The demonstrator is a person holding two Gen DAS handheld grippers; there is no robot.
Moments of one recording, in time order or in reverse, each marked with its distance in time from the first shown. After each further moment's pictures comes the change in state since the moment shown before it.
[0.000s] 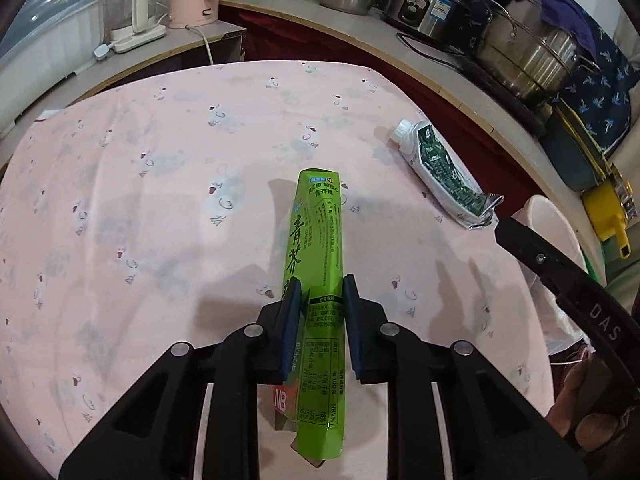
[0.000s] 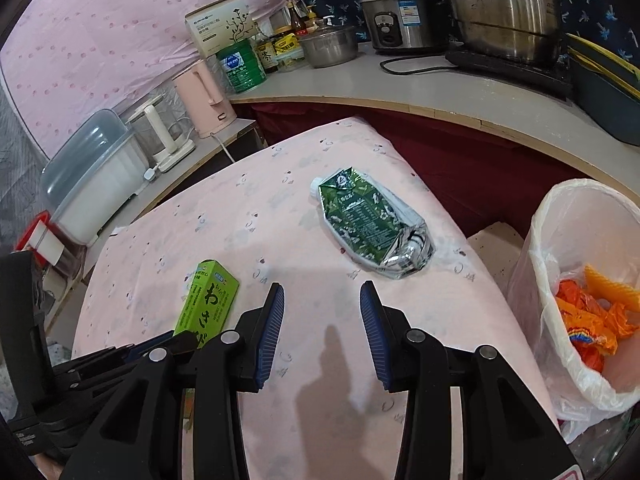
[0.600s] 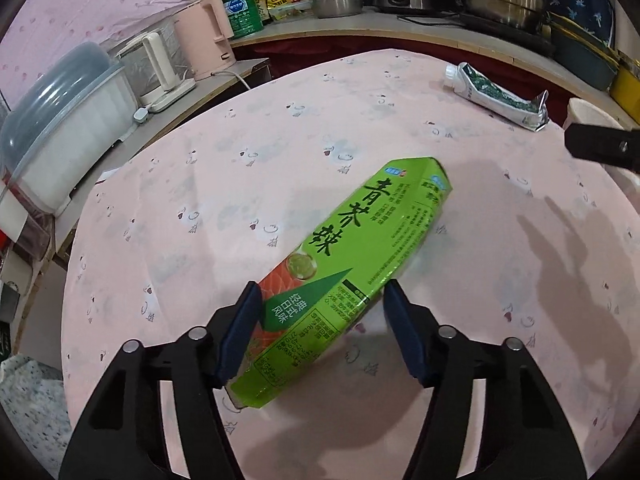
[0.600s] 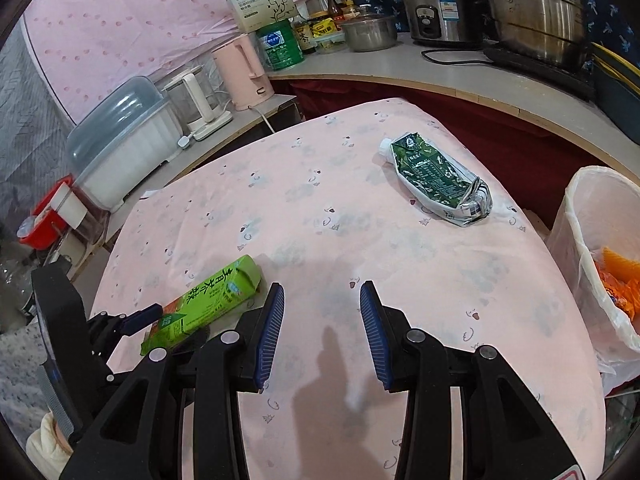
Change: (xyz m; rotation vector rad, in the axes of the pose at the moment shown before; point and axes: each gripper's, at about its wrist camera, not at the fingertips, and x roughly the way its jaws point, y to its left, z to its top) left arm -0.024 0.055 -0.056 0.325 -0.097 0.272; right arm -0.018 0.060 -0.045 -0.061 0.044 0.053
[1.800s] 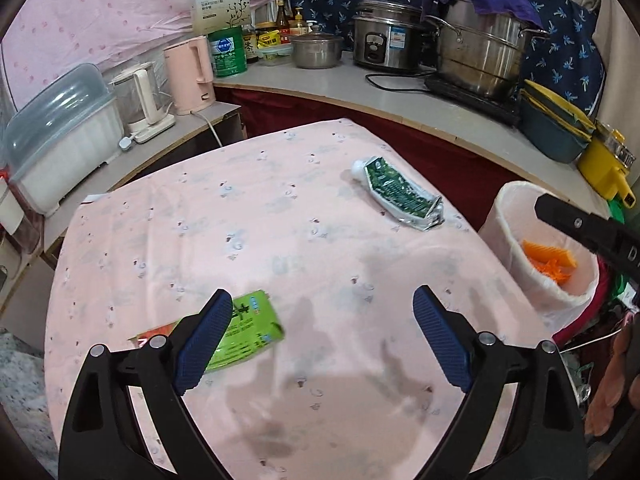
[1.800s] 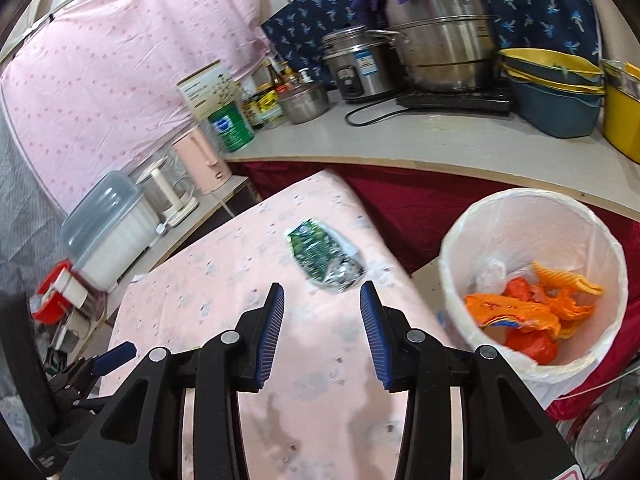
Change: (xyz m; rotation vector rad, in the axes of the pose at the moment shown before) left arm -0.082 -0.086 0.059 -0.117 -0.096 -0.069; right arm -0.091 -0.101 0.020 0.159 -0.199 -0.021
